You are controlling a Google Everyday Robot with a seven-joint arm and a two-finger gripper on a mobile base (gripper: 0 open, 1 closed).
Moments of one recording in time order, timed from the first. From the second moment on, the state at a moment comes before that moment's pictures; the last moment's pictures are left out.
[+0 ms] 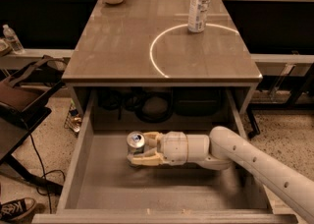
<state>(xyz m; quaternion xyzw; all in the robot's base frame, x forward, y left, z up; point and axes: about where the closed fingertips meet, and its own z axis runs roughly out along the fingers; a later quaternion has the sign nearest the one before) 0.466 0.055 0.683 -0.50 0.48 0.49 0.52</state>
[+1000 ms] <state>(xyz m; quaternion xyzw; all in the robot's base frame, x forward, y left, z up) 0.464 0.060 0.685 -0.50 0.48 0.49 0.52</state>
